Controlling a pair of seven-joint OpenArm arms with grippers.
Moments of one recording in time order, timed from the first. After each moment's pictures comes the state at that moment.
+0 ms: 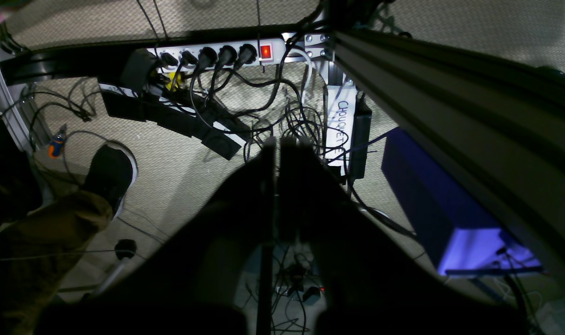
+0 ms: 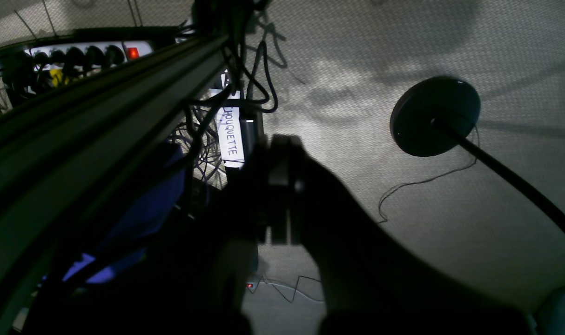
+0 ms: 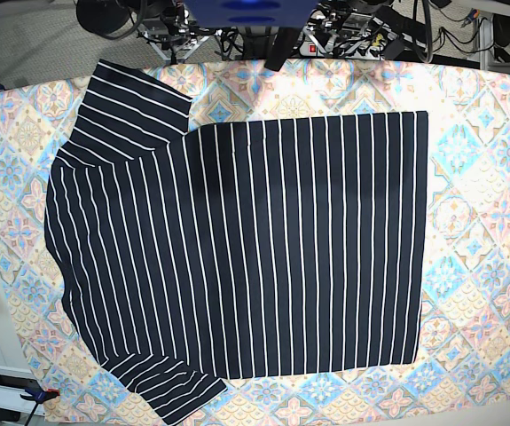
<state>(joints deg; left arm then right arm) 7.8 0.0 -0.1 15.4 4.0 -0.8 -1.0 -5.9 -1.1 4.0 13.1 -1.6 1.1 0.6</state>
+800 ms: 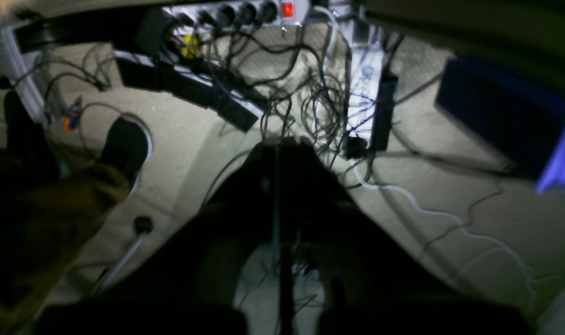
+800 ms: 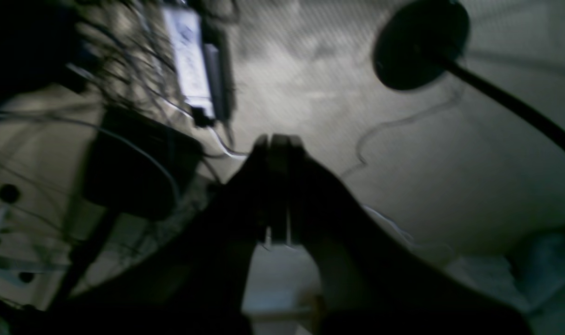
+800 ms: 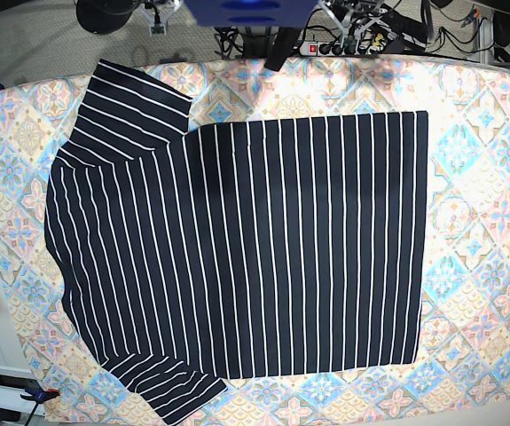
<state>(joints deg) 17.4 -3.8 -0.1 20.8 4.1 -0.4 -1.6 -15.7 3.2 4.0 13.6 -1.5 1.2 1.3</state>
